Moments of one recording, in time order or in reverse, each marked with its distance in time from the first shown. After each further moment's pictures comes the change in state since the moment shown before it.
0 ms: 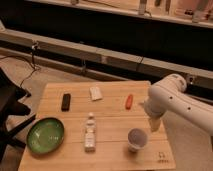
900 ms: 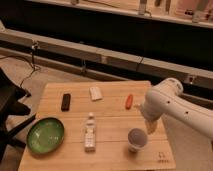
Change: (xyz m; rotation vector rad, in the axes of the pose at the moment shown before) arm -0.021 0.002 0.008 0.024 -0.030 -0.054
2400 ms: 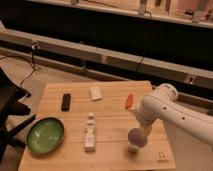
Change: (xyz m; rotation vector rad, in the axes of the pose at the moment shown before) arm -0.030 0.003 0.011 0.027 -0.043 -0.061
